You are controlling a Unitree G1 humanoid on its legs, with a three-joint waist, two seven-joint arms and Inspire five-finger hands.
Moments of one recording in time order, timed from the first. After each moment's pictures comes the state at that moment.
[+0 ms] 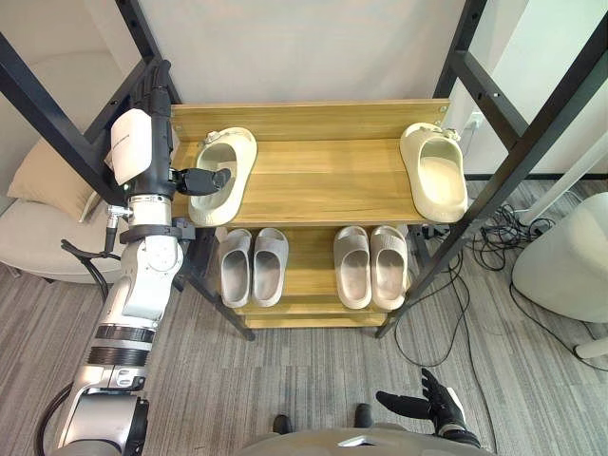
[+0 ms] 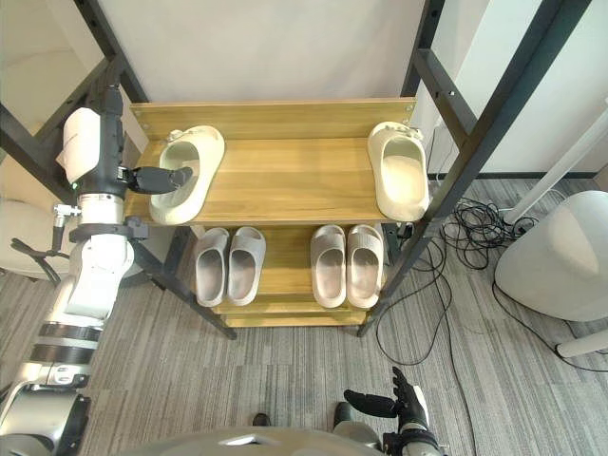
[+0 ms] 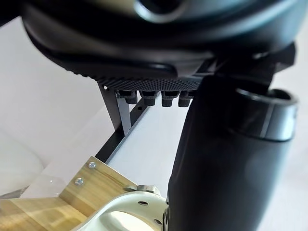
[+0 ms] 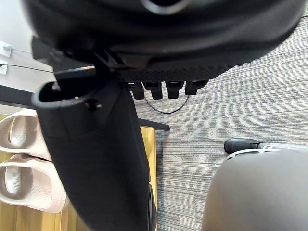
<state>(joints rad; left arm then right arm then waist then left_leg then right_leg) -0.34 0.56 0.02 0.11 0.48 -0.05 0.39 0.29 -0.12 -0.02 0.74 0.02 -0.09 -0.08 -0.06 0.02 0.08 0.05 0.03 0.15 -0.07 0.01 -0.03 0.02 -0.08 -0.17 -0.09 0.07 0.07</state>
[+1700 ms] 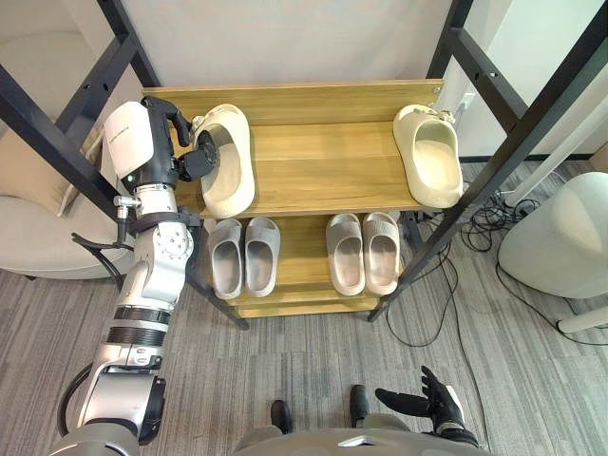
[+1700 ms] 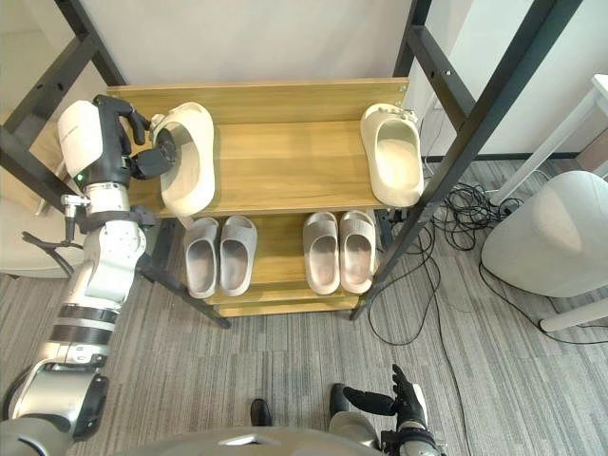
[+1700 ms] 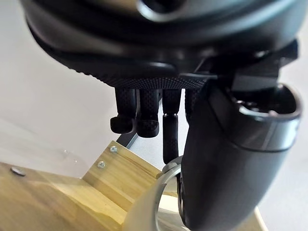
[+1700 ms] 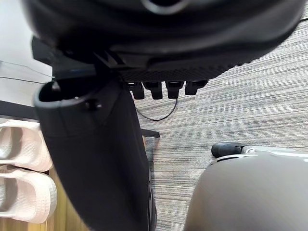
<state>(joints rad) -0.45 0.47 -0.01 0.21 0.52 0.05 0.47 0.29 -0.12 -0.02 0.73 0.02 -0.10 -0.10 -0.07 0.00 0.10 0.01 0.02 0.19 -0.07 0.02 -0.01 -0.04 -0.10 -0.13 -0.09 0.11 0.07</state>
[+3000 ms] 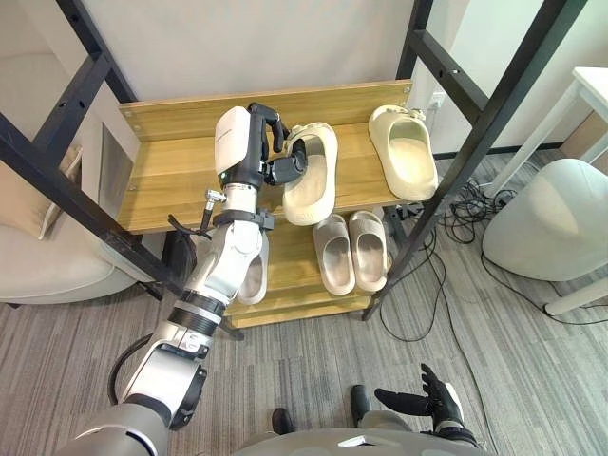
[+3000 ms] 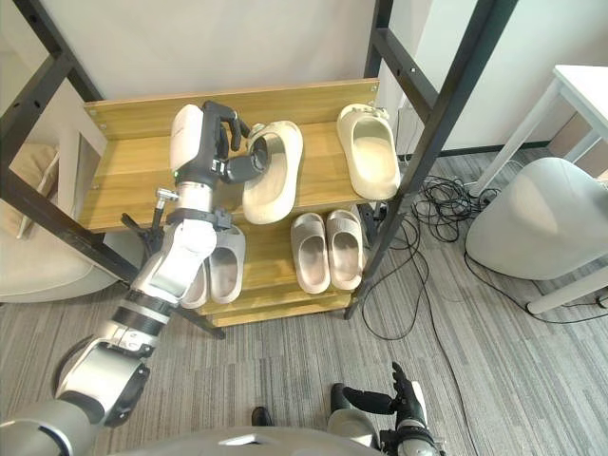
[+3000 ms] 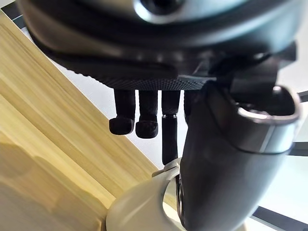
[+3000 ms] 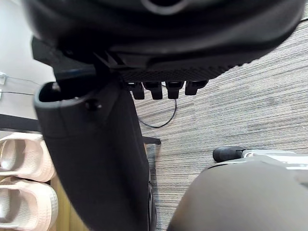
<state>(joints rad) -0.60 0.33 -0.27 0.31 0.44 -0.01 0.45 0.29 -0.13 0.03 0.72 0.02 -0.10 -0.14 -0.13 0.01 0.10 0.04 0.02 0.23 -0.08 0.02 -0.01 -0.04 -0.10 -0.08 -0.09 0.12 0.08</state>
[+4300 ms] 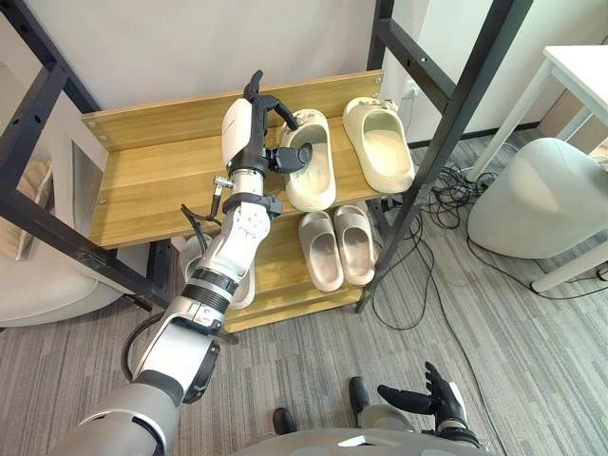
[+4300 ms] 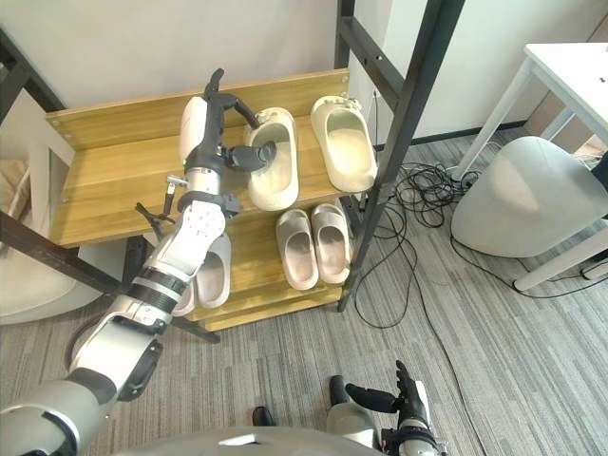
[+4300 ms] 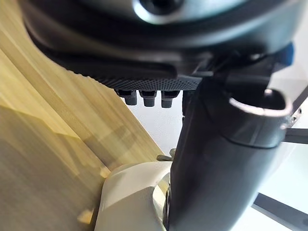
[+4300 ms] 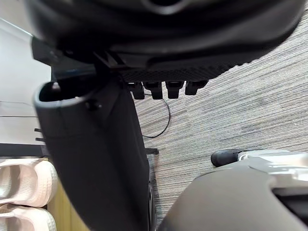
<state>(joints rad) -0.69 0.27 -0.27 0.41 0.29 -0.01 0.45 0.30 -0.12 0.02 0.71 0.04 -0.12 -0.16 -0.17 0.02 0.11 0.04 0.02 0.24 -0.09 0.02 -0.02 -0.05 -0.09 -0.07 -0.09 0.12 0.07</state>
